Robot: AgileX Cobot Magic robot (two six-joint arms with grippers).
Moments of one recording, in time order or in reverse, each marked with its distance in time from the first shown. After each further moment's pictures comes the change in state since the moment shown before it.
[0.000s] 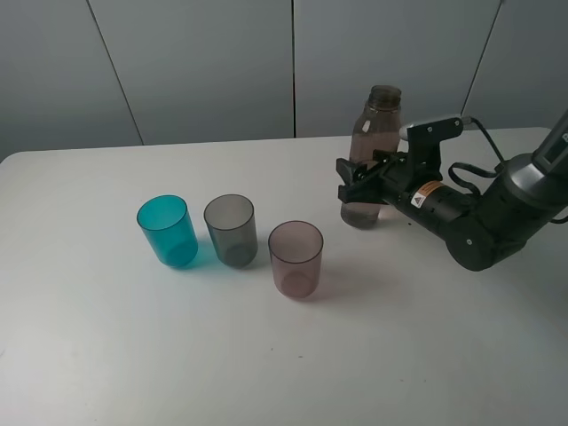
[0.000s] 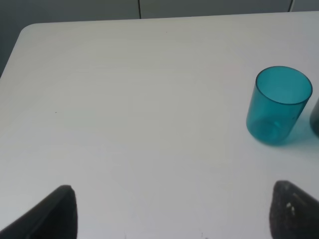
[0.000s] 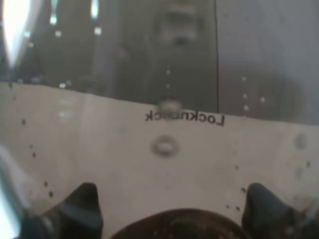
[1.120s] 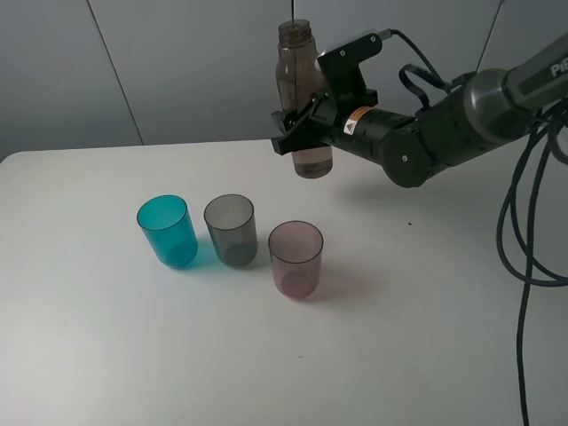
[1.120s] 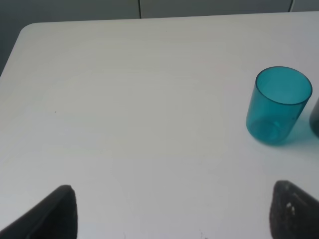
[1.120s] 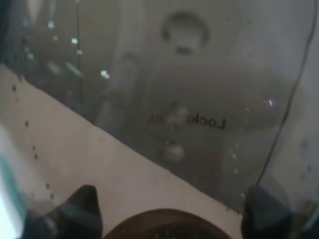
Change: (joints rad) left arm 0.000 0.000 0.000 0.000 0.000 -0.004; right arm 0.189 -0.127 -0.360 0.059 0.508 -0.220
